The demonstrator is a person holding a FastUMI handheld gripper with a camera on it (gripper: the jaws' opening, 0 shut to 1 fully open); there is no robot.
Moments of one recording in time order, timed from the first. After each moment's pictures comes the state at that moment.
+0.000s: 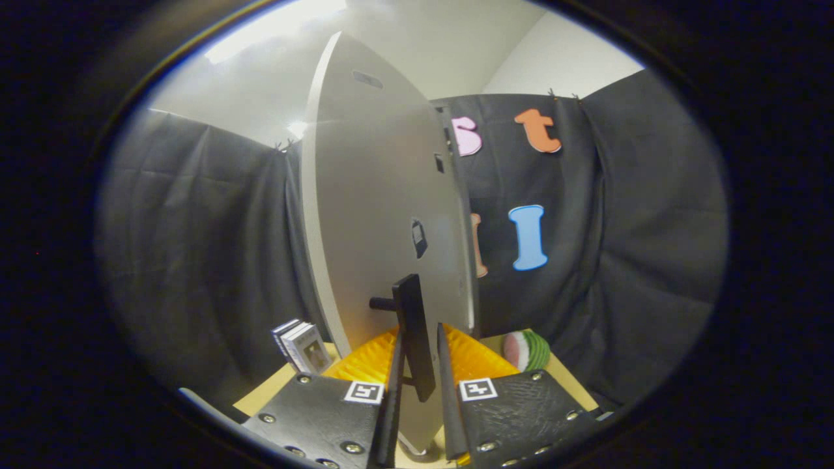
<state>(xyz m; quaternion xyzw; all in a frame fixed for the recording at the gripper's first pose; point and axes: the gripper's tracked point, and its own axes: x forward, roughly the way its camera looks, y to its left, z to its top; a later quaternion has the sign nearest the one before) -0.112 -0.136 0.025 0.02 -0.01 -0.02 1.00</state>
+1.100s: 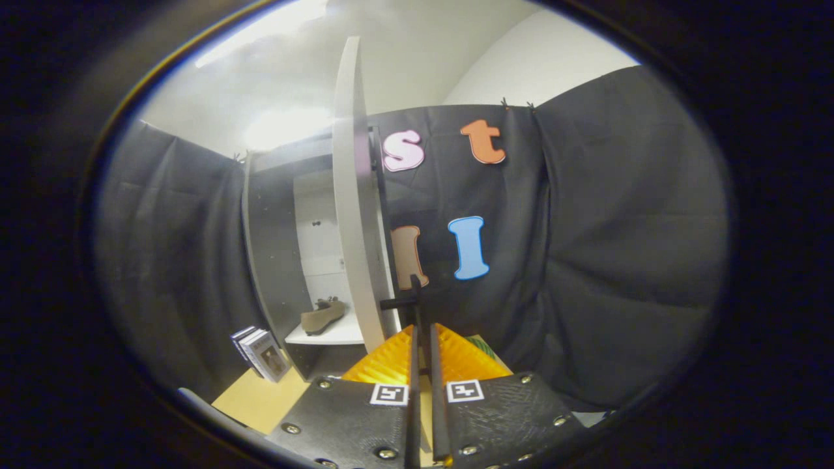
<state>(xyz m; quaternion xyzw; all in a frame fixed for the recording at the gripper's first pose) -0.155 -0.240 0.041 0.02 -0.03 -0.10 0.99</state>
